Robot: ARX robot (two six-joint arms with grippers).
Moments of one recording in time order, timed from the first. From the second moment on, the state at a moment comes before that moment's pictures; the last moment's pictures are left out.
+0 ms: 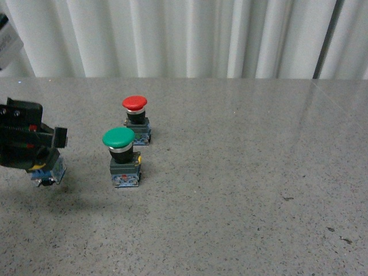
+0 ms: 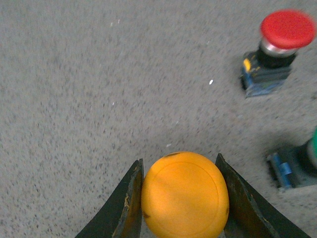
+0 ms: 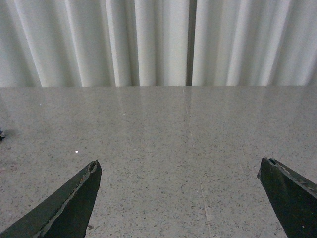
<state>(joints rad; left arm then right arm) -0.21 1.37 0.67 0.10 -0.18 0.05 0.00 0.00 0.01 0.00 0.00 0.01</state>
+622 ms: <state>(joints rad) -0.57 1.71 1.22 0.01 -0.22 -0.02 0.00 0.00 0.01 0.00 0.00 0.01</state>
